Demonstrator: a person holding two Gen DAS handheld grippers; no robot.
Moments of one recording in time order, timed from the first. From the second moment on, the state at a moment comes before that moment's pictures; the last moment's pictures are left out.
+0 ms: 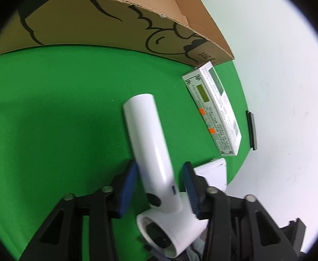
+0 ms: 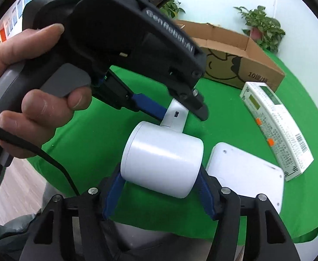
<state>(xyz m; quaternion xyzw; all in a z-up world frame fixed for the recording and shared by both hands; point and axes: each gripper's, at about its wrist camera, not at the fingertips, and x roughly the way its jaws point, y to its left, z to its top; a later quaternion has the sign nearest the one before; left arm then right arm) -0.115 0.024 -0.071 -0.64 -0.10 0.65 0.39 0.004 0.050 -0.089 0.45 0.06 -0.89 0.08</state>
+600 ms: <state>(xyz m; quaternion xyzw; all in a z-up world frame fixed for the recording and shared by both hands) -0.113 0.019 -0.007 -0.57 -0.08 0.71 0.40 0.000 0.051 -0.052 0.38 0.07 -0.92 0.07</state>
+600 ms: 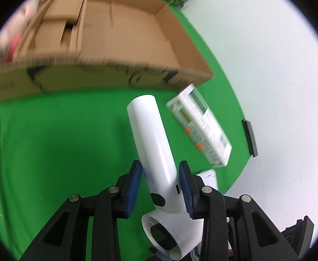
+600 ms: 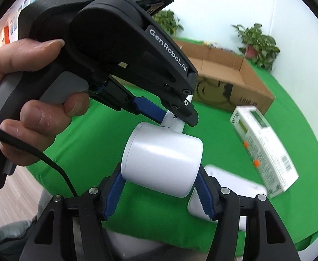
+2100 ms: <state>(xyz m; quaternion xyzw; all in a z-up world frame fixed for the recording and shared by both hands) -0.313 0.084 0.030 -0.55 0.01 0.77 0.32 -0.237 0.075 -0.033 0.41 -0.02 -0.90 0.15</state>
